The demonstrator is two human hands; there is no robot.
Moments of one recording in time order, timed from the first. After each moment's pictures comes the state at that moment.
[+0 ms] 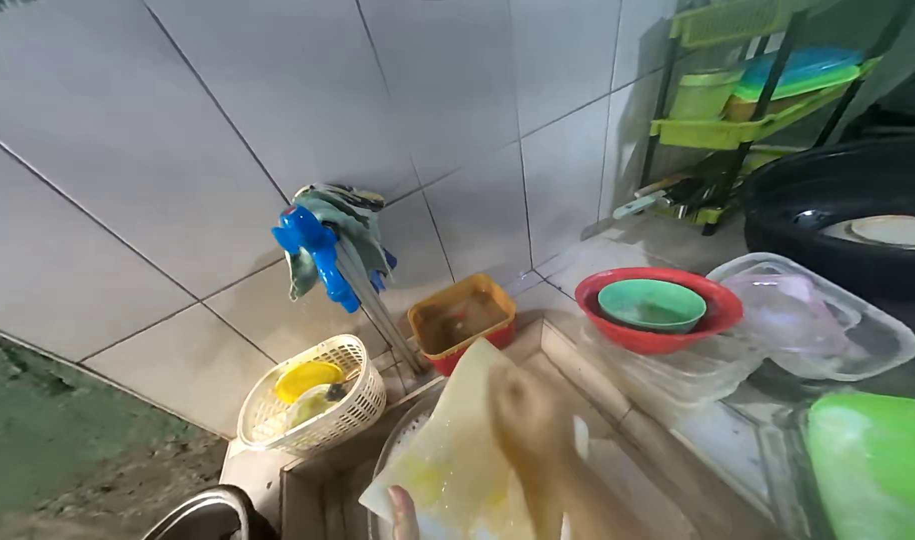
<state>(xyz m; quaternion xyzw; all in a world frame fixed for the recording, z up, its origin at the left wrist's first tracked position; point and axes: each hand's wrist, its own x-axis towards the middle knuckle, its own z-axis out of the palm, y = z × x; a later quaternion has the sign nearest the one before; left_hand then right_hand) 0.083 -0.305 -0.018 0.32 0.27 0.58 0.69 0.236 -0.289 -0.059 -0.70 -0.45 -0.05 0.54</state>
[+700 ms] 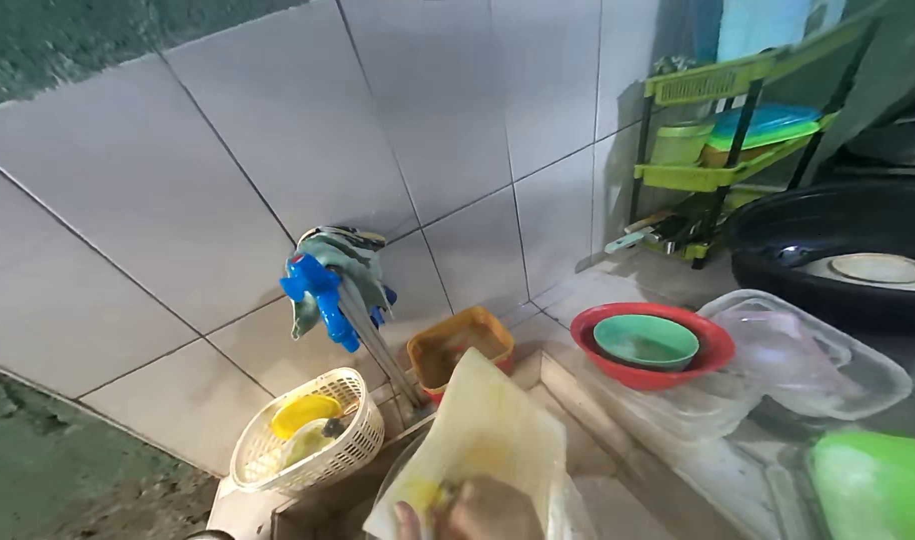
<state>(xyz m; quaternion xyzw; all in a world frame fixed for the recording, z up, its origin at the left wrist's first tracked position) 0.100 -0.297 -0.010 0.38 0.27 0.58 0.67 0.192 -0.295 -0.052 -0.54 -0.54 -0.14 0.63</state>
